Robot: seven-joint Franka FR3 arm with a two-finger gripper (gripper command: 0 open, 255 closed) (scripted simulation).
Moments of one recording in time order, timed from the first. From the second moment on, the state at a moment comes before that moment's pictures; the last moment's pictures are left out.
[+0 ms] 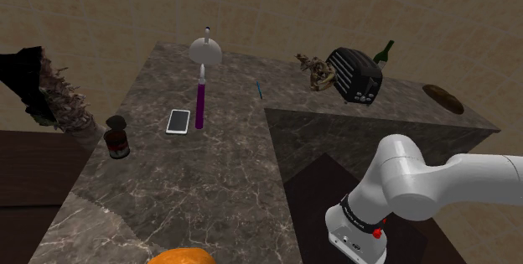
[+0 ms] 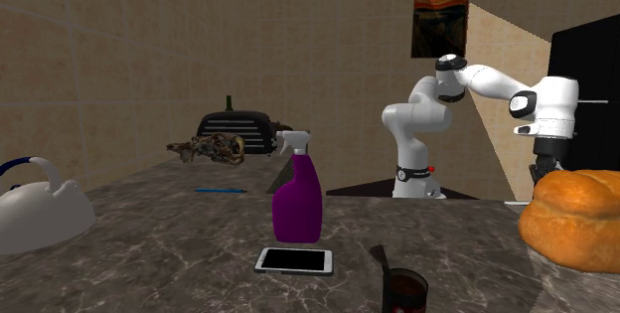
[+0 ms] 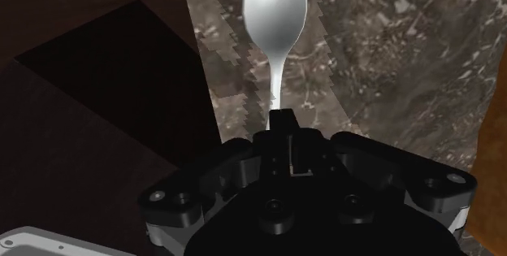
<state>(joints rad) 0.49 -1.07 1.45 -2.59 1.06 2.06 1.82</state>
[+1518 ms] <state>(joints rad) 0.63 -1.04 1.47 -2.81 1.40 2.29 1.66</state>
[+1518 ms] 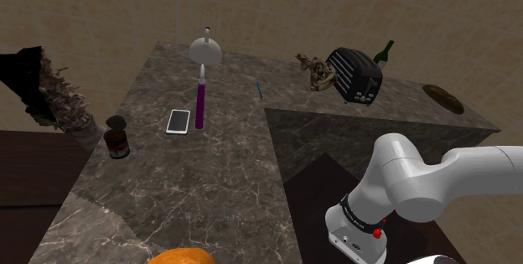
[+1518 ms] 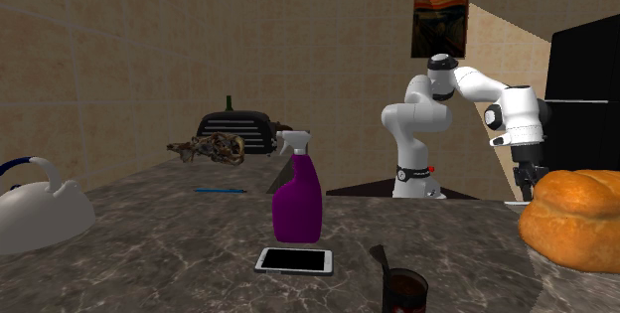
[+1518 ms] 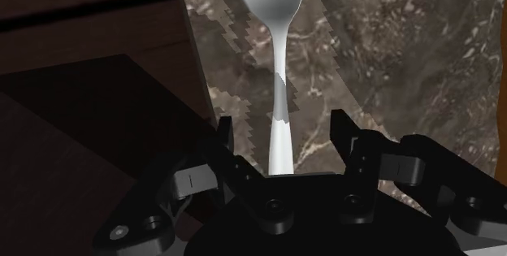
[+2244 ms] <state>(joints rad) 0.65 -1.06 1.43 -2.81 1.36 2.26 1.68</state>
